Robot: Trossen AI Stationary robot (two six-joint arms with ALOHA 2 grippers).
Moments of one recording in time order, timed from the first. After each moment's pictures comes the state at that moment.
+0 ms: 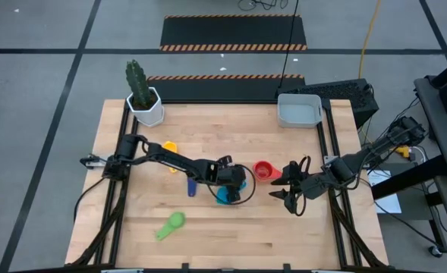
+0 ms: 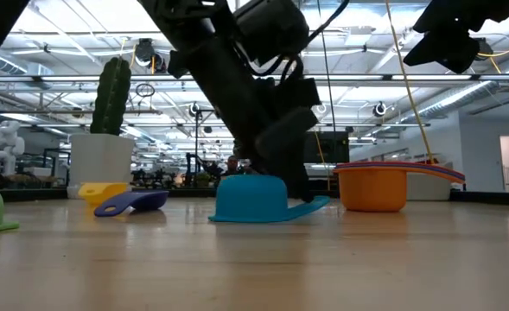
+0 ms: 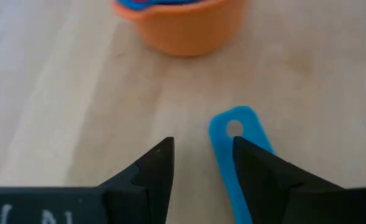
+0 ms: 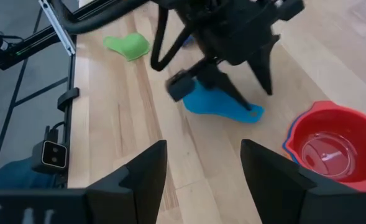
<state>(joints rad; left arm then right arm) -0.13 2.09 1.35 -0.18 -0.21 -0.21 0.51 1.01 0.70 -0.39 0.37 0.80</state>
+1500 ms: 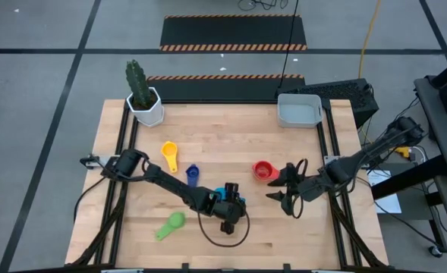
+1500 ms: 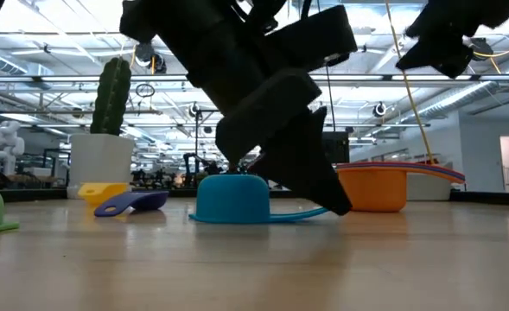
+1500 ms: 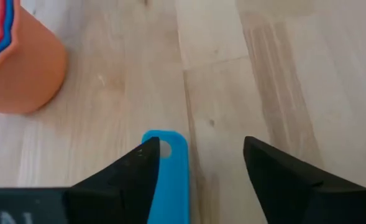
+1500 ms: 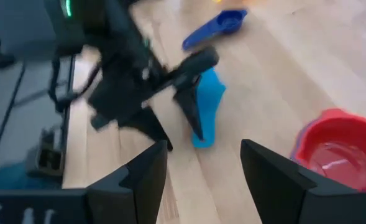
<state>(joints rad) -0.37 2.16 1.44 -0.16 -0.32 -0.04 0.52 1.07 0.67 -0.29 0.38 0.76</state>
